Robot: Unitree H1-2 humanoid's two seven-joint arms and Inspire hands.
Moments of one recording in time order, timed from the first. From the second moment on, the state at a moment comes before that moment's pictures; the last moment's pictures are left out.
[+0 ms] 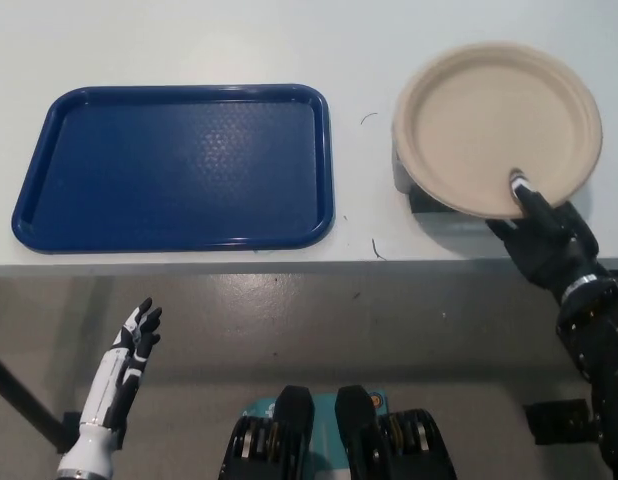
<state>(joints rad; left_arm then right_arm) -0.12 0.16 0.05 0.41 0.02 -0.42 -0.05 -0.49 -0.16 -0.02 -0.03 0.98 0.47 -0.43</state>
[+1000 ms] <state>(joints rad) -0.13 0.17 0.04 0.41 0.04 -0.42 -0.06 -0.95 0.06 0.17 0.57 0.91 0.47 -0.46</state>
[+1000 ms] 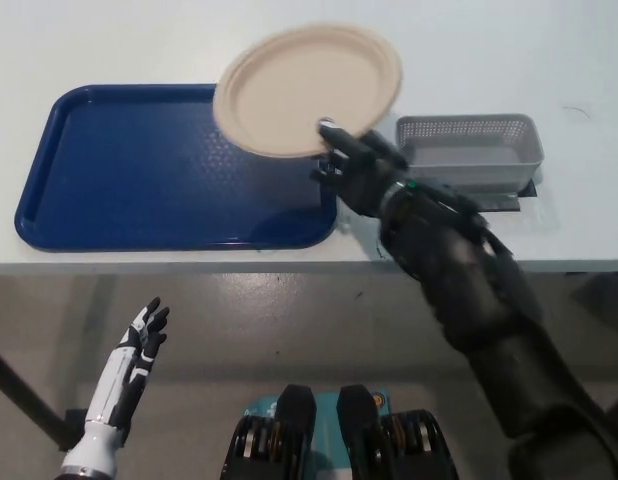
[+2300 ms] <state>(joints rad) -0.17 0.17 0.02 0.41 0.05 -0.41 -0.08 -1.27 0.23 0.02 1.41 0.48 0.25 -0.12</state>
